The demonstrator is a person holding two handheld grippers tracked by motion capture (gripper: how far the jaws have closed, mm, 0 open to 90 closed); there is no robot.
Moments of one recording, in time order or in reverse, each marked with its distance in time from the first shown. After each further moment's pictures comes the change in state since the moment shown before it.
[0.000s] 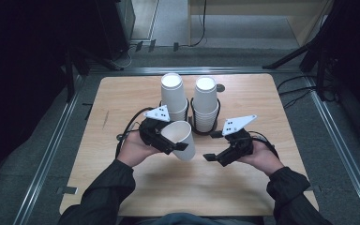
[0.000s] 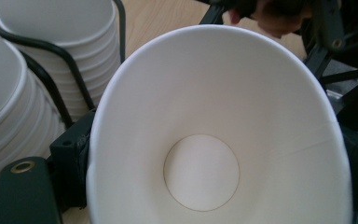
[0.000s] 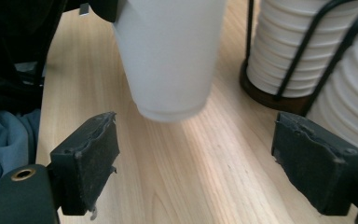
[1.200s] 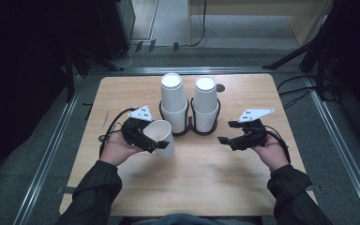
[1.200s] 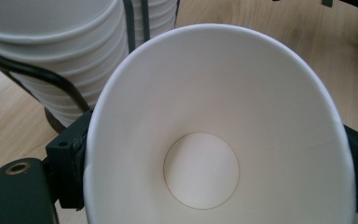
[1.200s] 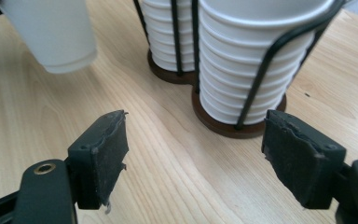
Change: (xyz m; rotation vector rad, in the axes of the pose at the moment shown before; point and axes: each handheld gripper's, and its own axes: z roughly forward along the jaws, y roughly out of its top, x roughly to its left) left arm 0.023 -0.034 -0.033 0.068 0.116 -0.055; right arm -0.040 -0.023 -0.022 -0.016 -0.246 0.153
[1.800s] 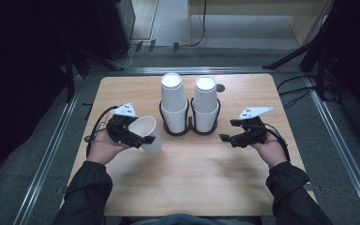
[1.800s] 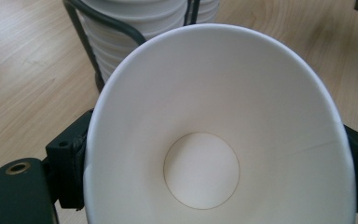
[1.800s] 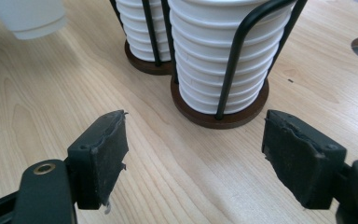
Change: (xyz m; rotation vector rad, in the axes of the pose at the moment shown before) left arm 0.023 -0.022 -0.027 -0.018 0.074 -0.079; right arm -0.012 -0.003 0.008 0.029 -0.036 0.024
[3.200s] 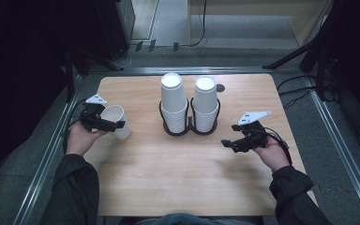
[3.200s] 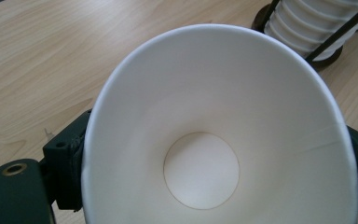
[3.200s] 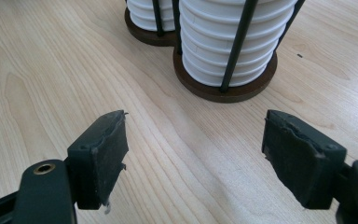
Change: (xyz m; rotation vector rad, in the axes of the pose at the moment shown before) left arm 0.089 -0.045 -0.033 0.053 0.287 -0.183; right arm 0.001 -0.013 0.002 0.066 -0.004 -0.031
